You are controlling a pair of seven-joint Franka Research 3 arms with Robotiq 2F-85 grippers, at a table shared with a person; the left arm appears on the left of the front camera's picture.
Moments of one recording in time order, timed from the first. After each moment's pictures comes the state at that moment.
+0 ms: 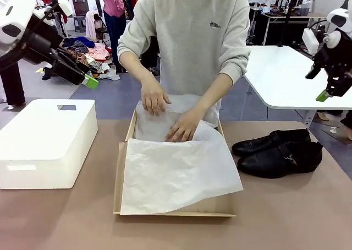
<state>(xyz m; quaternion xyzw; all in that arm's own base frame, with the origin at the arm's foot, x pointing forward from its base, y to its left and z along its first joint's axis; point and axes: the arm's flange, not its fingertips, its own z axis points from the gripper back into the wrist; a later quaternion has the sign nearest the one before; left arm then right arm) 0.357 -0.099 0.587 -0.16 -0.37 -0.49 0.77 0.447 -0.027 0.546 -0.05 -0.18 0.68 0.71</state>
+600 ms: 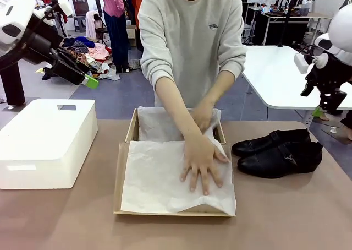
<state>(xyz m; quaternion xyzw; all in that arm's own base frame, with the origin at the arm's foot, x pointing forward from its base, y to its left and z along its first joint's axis) 0.357 -0.099 0.587 -0.16 -0.37 -0.49 0.77 0.483 -0.041 0.491 -0.02 -0.13 0.67 0.73</state>
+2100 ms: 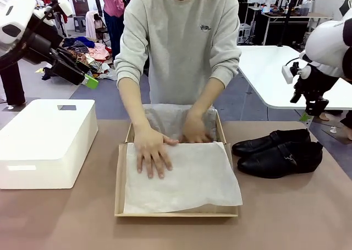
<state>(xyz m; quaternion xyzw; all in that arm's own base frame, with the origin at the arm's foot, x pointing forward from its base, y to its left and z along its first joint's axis) 0.357 -0.099 0.587 -0.16 -0.37 -0.49 0.77 0.544 -0.048 0.432 -0.02 -0.13 0.68 0.72</state>
